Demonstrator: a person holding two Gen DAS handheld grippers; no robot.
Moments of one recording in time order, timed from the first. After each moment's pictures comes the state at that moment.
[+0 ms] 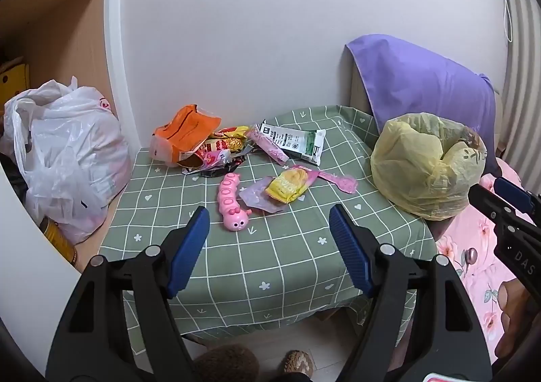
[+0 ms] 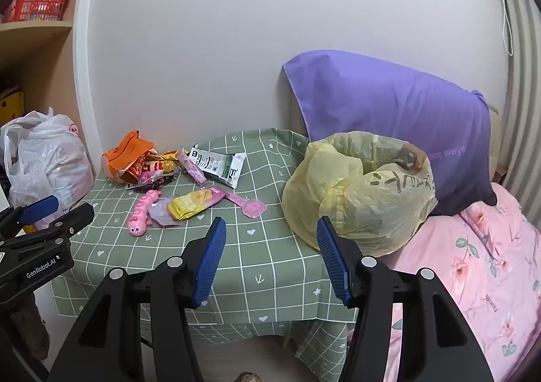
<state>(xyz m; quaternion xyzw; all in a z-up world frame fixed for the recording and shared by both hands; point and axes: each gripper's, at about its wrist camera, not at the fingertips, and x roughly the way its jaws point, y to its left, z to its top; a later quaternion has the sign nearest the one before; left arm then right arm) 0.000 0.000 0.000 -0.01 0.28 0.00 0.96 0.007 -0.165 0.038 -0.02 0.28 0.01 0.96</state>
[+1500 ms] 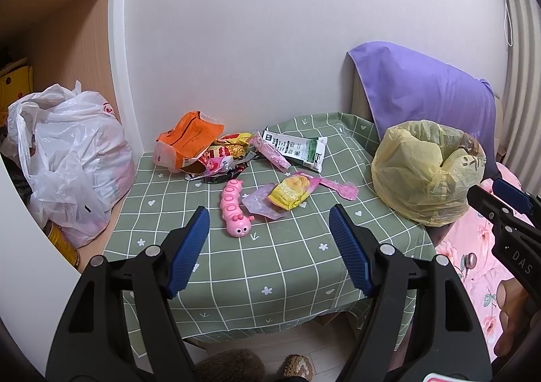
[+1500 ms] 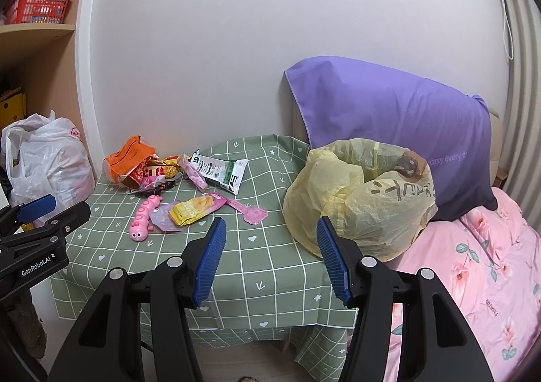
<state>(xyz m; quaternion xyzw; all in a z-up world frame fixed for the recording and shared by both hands) -0.002 0.001 0.008 0.00 0.27 0.01 0.96 0.008 -0.164 0.042 -0.03 0.27 0.01 0.96</state>
